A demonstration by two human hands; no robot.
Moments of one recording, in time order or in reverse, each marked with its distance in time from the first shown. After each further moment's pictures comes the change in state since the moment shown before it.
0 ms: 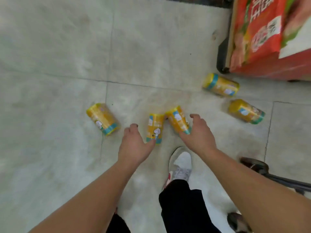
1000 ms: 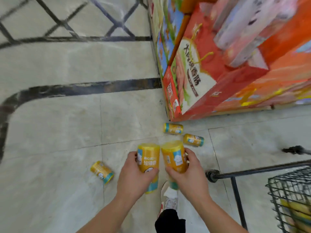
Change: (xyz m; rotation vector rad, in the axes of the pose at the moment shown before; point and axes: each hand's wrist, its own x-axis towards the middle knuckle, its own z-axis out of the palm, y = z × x) left_hand -0.205 0.108 -0.144 -0.318 -0.012 0.360; right_hand -0.246 -0.029 -0.146 0.563 0.376 -0.022
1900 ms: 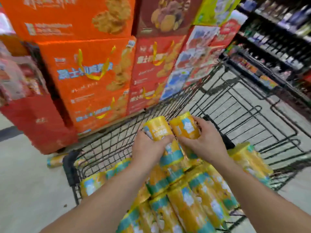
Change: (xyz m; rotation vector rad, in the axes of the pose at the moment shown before) left_hand -0.347 0.344 0.429 -0.090 -0.380 0.259; right_hand -0.129 0.234 -0.610 -0.208 0.559 -0.026
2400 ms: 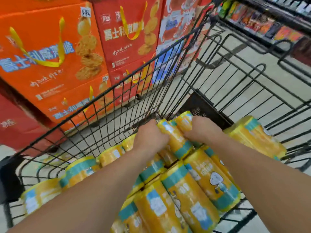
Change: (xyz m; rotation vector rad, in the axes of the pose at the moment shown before) left_hand 0.062 -0.032 0.139 0.759 -0.085 0.120; right_hand 0.080 0.160 0.044 -0.390 -0.368 0.220
